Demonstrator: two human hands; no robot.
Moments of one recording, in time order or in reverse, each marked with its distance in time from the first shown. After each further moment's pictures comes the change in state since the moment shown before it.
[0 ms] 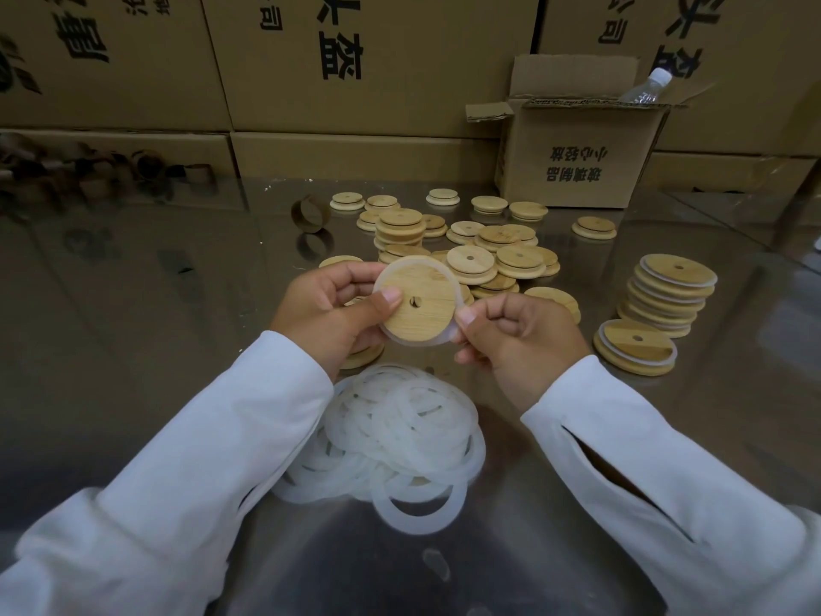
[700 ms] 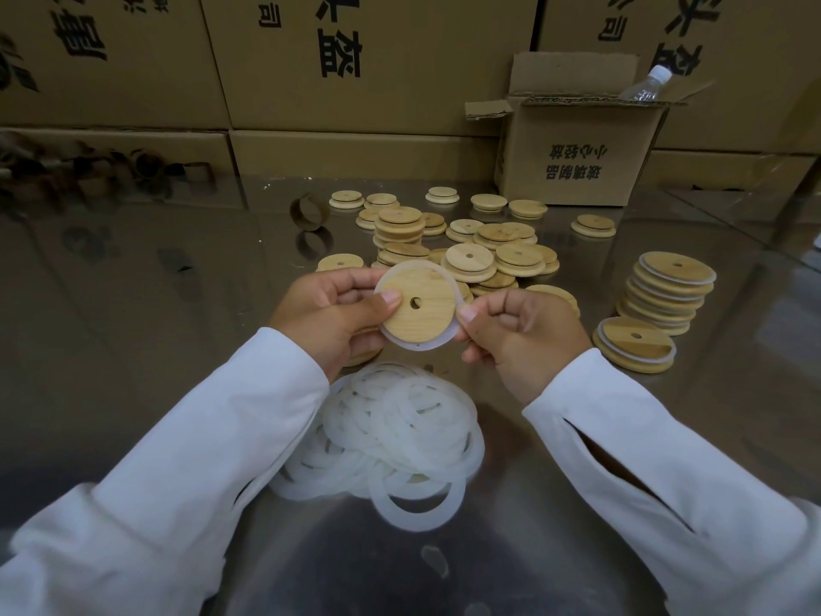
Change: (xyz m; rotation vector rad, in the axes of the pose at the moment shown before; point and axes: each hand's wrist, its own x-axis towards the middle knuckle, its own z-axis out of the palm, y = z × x) left_hand -0.002 0.006 0.001 -0.079 -0.070 -0.108; right_hand 0.003 0.001 -0.004 -0.004 -0.027 -0.028
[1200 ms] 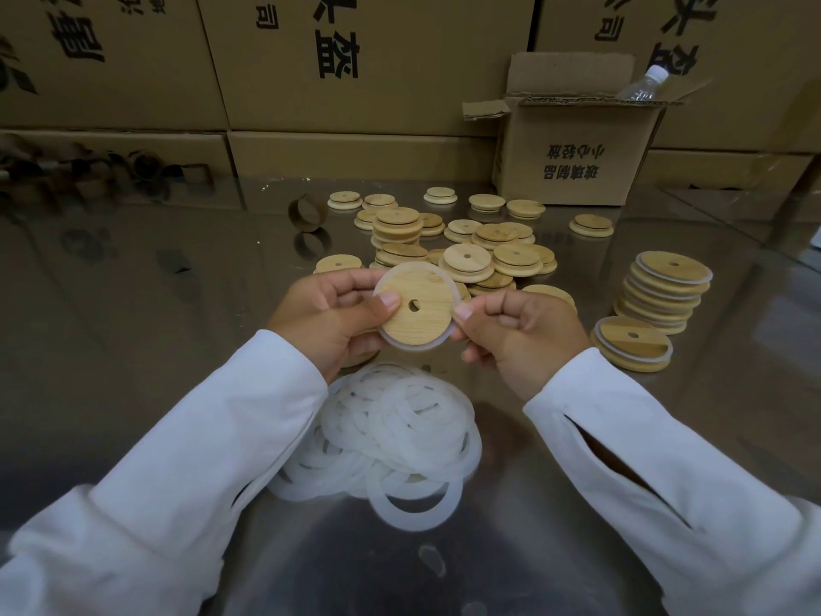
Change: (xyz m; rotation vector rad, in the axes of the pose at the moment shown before) left_hand -0.002 0.001 0.002 -0.013 -0.020 -0.006; right_hand 0.001 0.002 -0.002 0.049 0.008 0.016
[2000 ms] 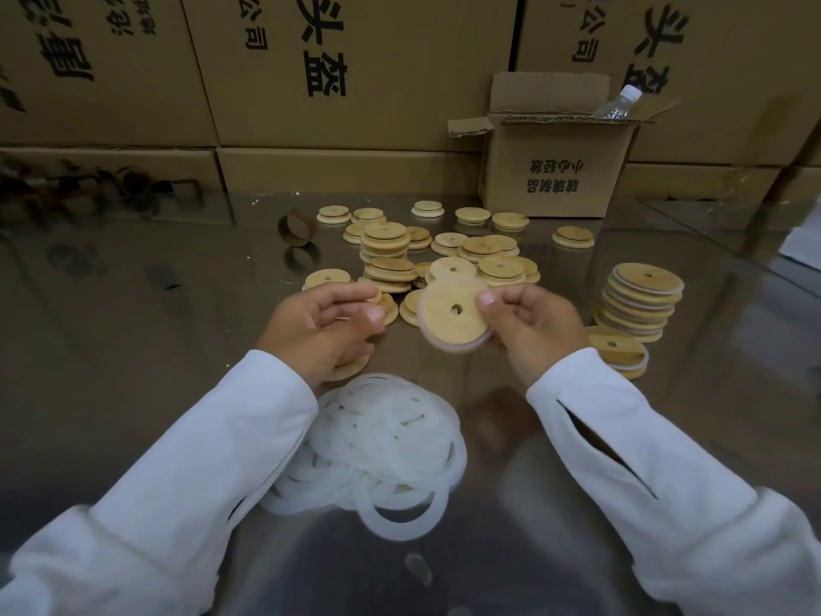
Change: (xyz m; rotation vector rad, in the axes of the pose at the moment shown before) left_hand 0.005 -0.010 -0.008 0.167 0.130 0.032; right_hand 0.024 0.016 -0.019 -0.055 0.190 -0.048
